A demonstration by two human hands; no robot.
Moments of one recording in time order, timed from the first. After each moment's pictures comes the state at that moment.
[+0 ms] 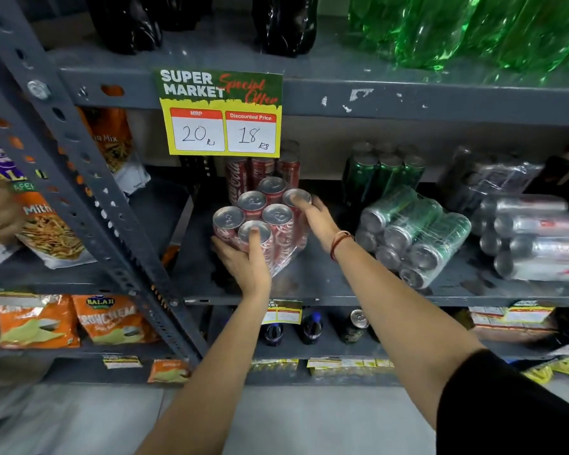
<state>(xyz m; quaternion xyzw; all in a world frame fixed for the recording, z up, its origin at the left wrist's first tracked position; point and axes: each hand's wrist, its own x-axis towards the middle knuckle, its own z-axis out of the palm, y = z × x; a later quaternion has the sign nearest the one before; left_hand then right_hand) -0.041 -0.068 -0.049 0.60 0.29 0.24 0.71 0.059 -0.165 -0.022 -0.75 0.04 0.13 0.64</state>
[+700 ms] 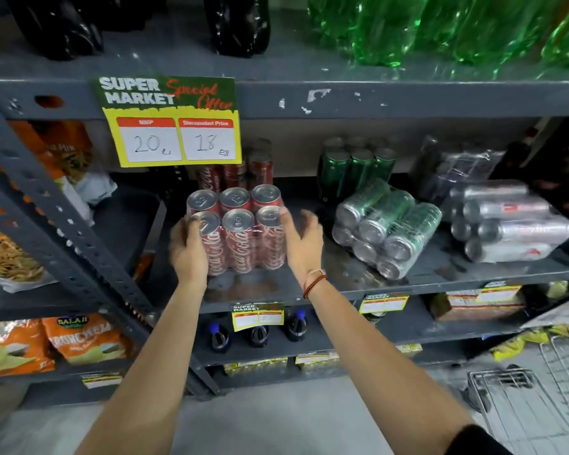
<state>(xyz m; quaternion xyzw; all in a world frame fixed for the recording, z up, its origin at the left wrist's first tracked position) -0.008 0.004 -0.053 0.64 0.28 0.22 0.68 -0.003 -0.170 -0.028 -0.75 0.10 -0.07 0.65</state>
